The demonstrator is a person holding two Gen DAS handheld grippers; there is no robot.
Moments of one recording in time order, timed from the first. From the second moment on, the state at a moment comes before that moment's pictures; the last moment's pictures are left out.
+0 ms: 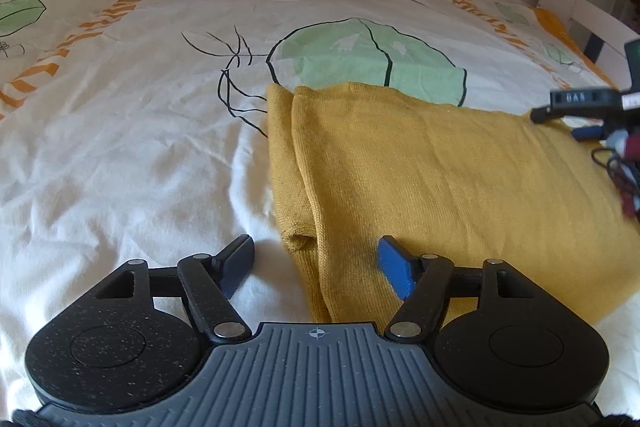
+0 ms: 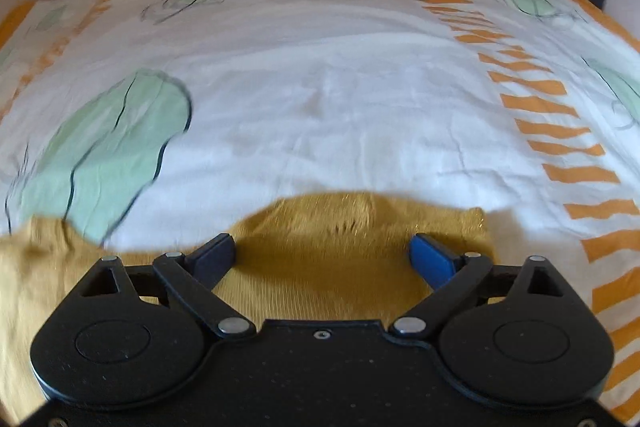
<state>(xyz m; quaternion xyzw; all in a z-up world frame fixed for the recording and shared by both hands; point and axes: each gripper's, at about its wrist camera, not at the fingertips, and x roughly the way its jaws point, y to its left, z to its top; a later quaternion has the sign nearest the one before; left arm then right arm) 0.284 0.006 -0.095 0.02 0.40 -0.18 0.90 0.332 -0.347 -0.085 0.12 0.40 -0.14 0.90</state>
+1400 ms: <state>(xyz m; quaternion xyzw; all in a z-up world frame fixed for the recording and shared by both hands) 0.282 -0.009 -0.103 0.03 0.40 -0.19 0.90 0.293 -0.272 -0.099 0.02 0.36 -0.10 0.93</state>
